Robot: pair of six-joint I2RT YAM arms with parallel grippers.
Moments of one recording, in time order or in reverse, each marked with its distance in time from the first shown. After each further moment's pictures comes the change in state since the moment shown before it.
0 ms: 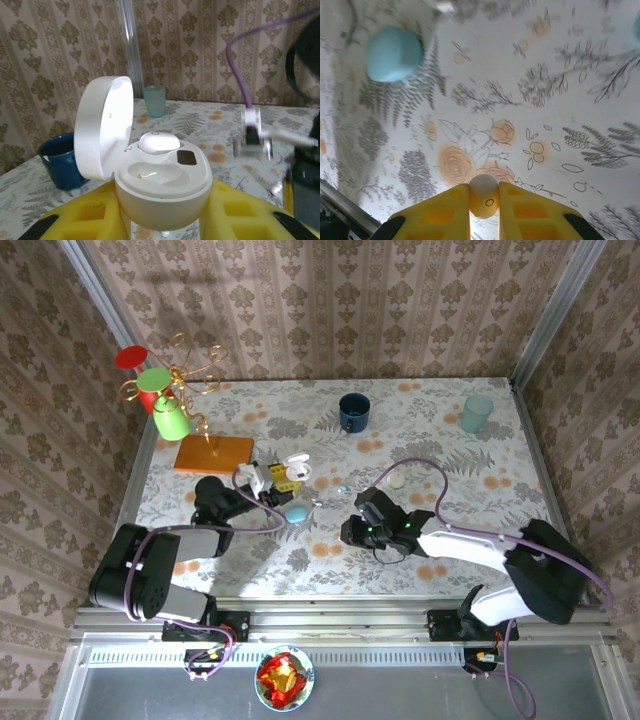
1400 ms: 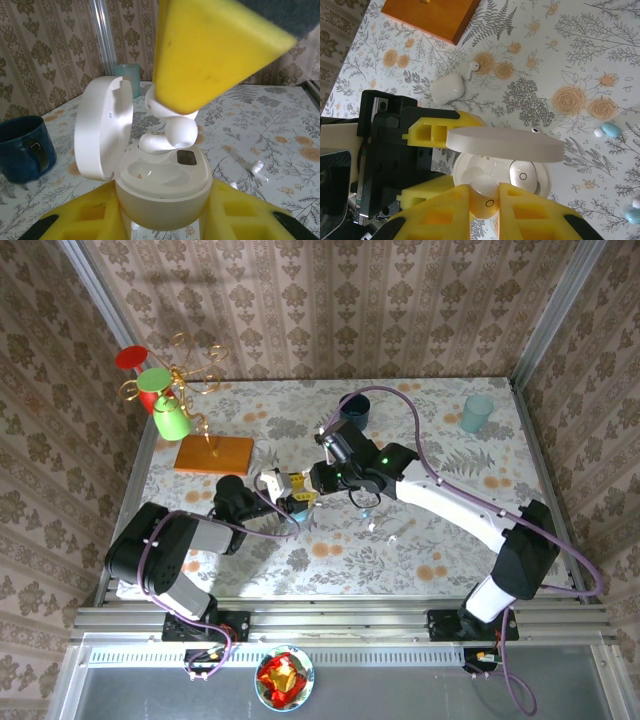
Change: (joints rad) left arm -0.105 0.149 0.034 0.000 -0.018 0.070; right arm -0.006 0.234 0.752 -0.481 0.051 -0.419
